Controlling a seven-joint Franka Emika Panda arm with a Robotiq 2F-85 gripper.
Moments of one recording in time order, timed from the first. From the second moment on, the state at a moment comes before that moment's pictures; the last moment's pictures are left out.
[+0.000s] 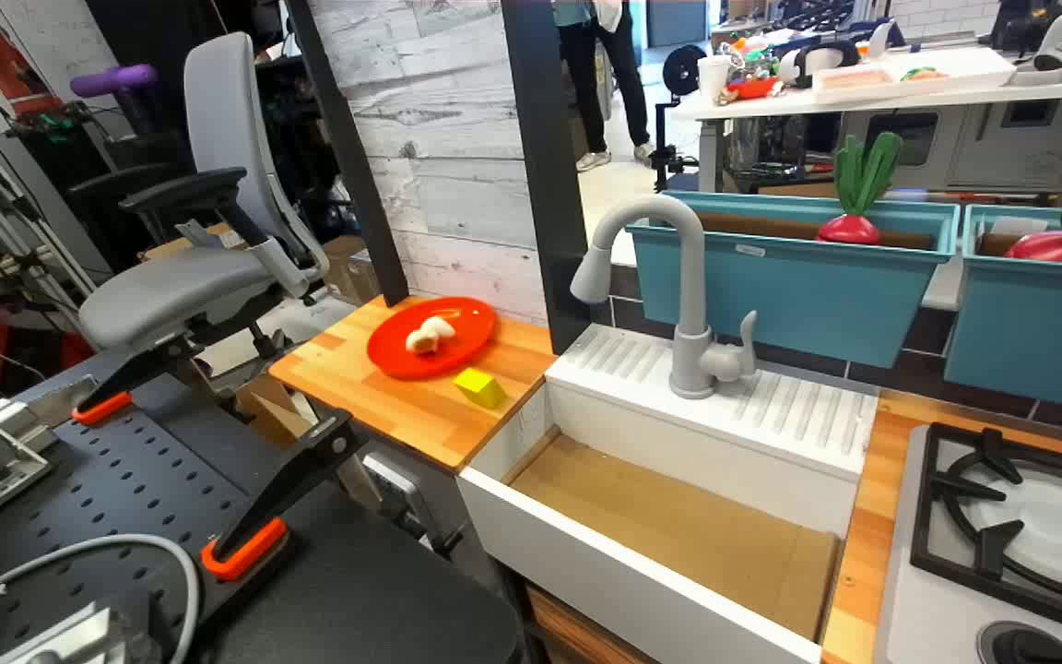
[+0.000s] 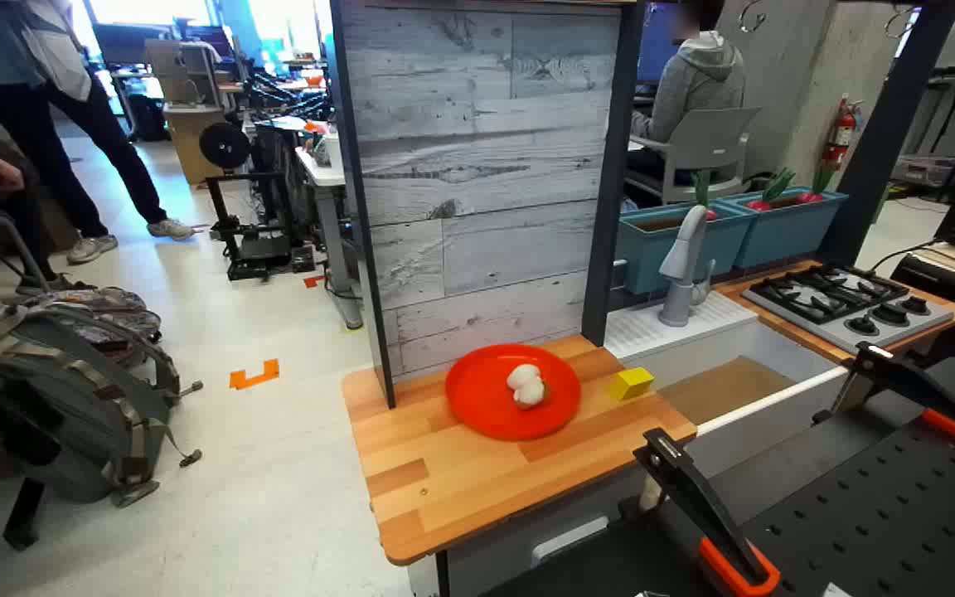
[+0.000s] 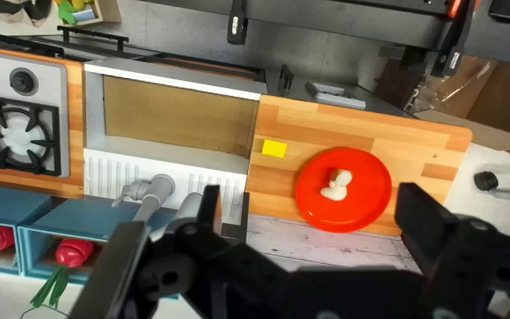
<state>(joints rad) -0.02 -0.39 -0.08 -2.52 -0.09 2.18 -0.25</state>
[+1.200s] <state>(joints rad) 0.02 -0.15 0.01 -2.53 -0.09 2.44 -0.14</state>
